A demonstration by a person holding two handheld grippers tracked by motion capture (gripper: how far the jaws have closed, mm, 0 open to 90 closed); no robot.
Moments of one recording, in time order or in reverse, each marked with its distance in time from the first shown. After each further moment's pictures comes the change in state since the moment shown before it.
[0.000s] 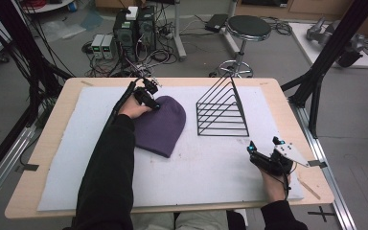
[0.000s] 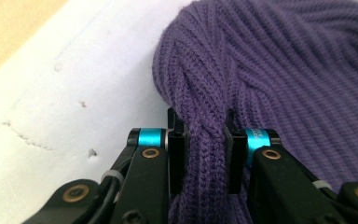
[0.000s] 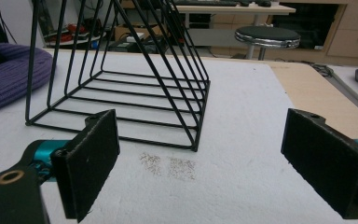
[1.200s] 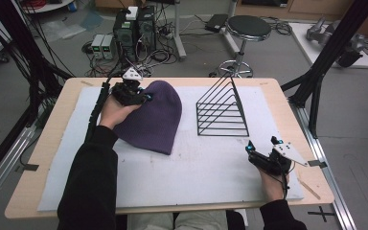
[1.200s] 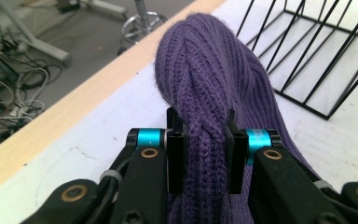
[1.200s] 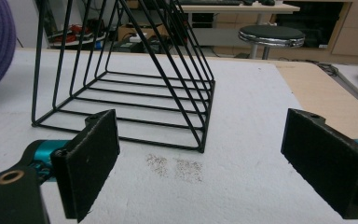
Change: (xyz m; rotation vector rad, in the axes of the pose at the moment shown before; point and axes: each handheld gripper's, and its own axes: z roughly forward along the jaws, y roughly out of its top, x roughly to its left) left arm -0.040 -0.033 -0.120 -0.406 0.071 0.003; right arm 0.004 0.000 0.002 0.000 0.013 0.008
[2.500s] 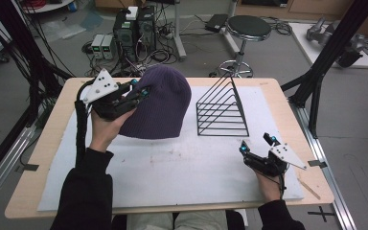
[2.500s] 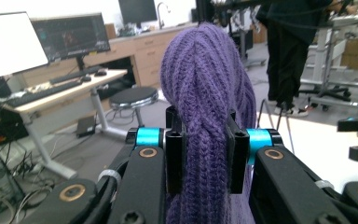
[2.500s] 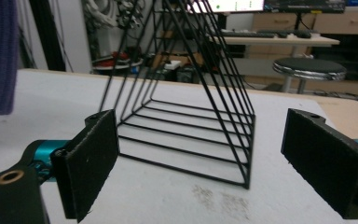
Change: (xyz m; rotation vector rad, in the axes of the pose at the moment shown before) left arm -0.069 0.015 -0.100 -0.537 -0.011 0.050; right arm 0.017 0.008 -0.006 -0.126 0.166 -0.013
